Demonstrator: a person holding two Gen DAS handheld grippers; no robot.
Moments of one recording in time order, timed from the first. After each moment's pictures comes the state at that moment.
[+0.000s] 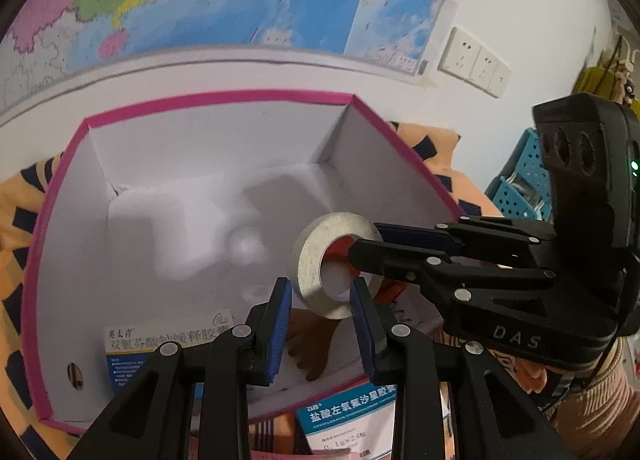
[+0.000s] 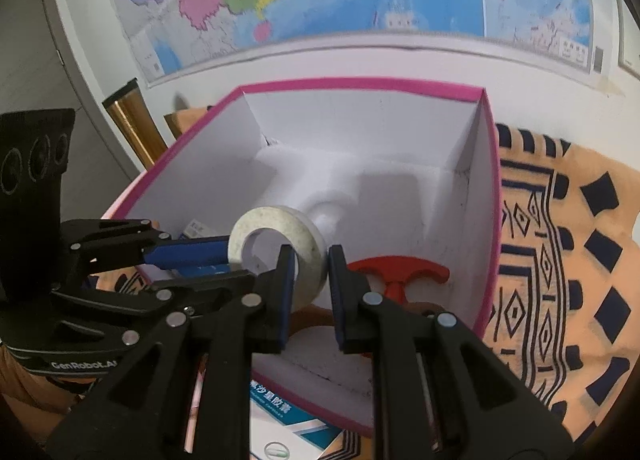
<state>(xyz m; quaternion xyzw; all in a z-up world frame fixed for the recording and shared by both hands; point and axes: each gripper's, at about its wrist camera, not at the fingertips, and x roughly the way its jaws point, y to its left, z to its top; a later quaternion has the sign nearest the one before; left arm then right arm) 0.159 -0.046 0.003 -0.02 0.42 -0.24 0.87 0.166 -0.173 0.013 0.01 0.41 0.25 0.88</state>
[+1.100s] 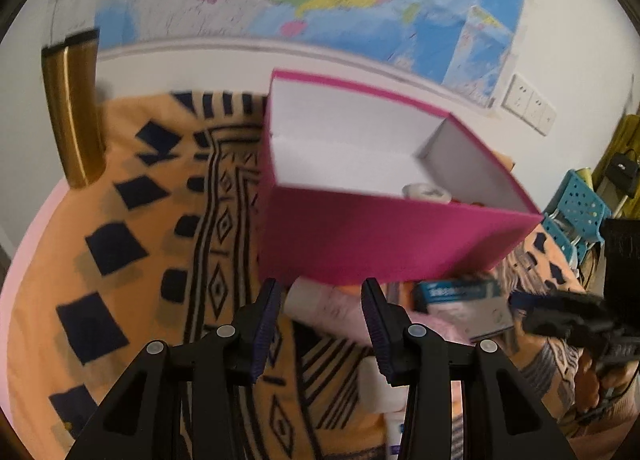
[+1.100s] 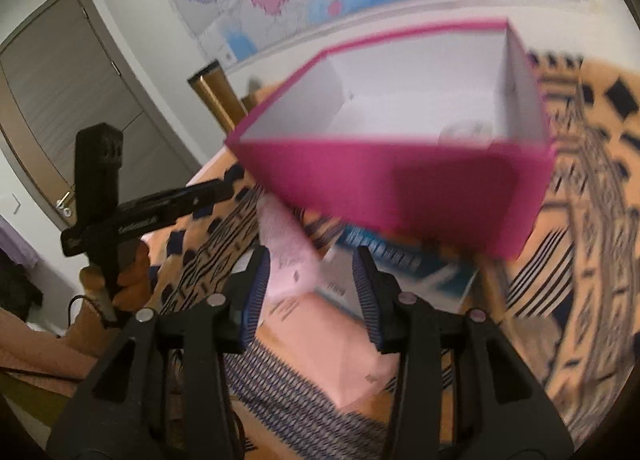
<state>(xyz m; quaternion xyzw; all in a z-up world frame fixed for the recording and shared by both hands) 0.059 0.083 -0.020 -0.08 0.39 -0.12 0.91 0.048 -0.165 -0.016 0.10 0.41 0.34 0.84</state>
